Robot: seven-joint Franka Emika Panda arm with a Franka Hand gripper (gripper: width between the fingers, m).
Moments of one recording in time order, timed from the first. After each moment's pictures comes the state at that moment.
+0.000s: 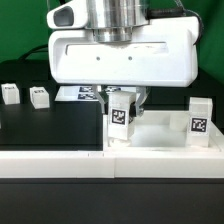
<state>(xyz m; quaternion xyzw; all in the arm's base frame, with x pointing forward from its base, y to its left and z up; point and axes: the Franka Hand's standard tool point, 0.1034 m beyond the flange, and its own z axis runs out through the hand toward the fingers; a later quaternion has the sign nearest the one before) 0.661 -0.010 0.071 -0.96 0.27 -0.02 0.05</state>
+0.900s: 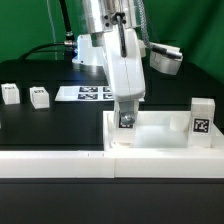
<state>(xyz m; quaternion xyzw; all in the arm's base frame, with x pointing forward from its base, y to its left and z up) 0.667 -0.005 0.067 -0.71 0.70 0.01 0.10</state>
